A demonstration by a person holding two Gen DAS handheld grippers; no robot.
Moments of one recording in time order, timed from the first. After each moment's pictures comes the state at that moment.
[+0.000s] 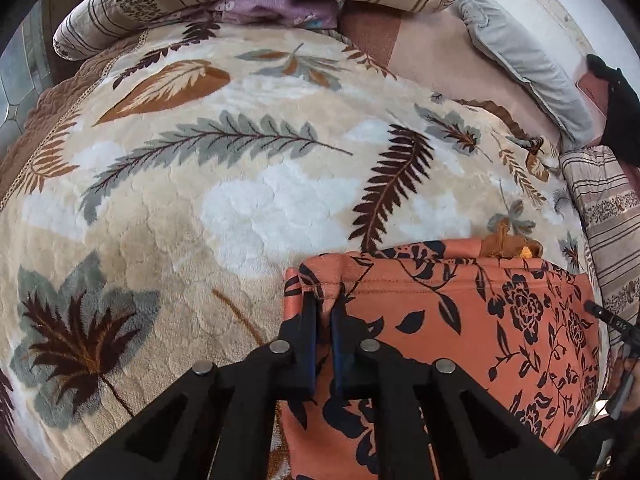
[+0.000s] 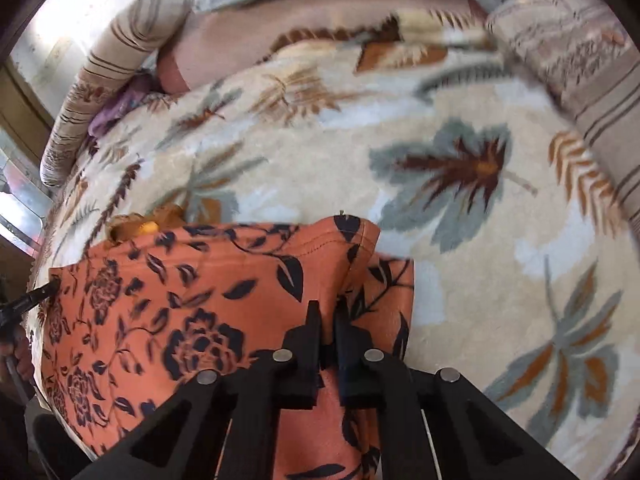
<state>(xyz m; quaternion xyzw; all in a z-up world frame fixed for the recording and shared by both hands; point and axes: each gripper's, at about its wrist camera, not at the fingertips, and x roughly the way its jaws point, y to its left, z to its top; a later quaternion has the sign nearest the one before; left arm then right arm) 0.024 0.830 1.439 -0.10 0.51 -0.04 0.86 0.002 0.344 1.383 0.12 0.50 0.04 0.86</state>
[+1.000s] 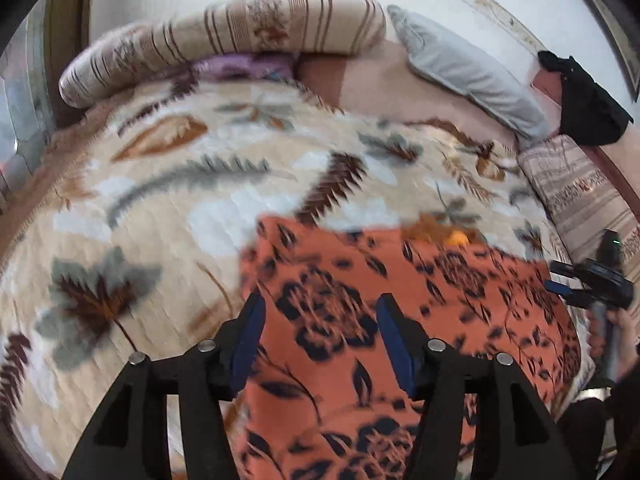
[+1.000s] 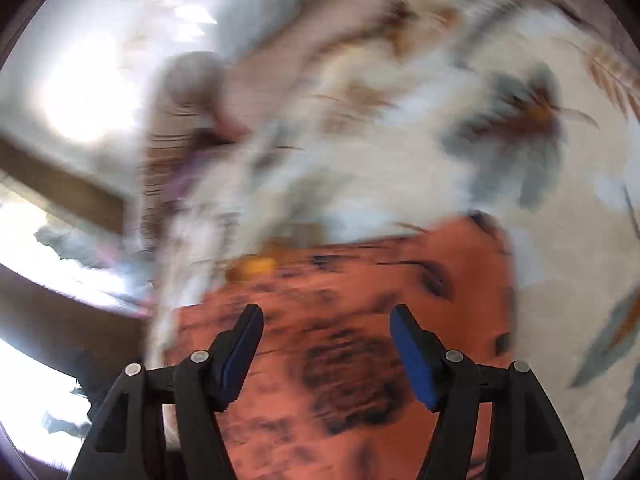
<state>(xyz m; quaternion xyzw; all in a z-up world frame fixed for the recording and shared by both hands) -0.054 0.798 1.476 -0.07 0.46 -0.07 0.88 0.002 0.316 1.368 0.33 0.48 0.10 0.80</state>
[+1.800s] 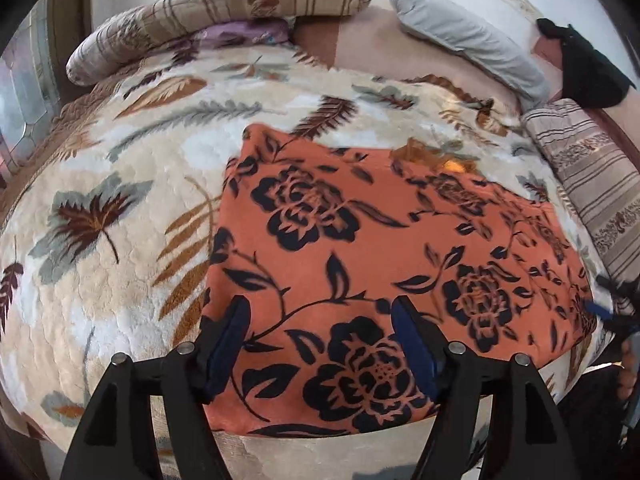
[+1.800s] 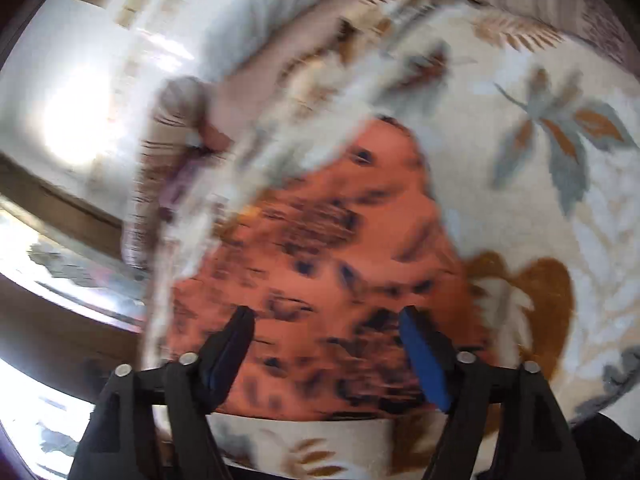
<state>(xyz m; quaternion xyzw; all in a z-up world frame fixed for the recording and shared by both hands) -0.105 0.774 1.441 -0.04 0.49 -0.05 0.87 -0.147 0.332 1.376 0.36 0.47 0.05 0.80</state>
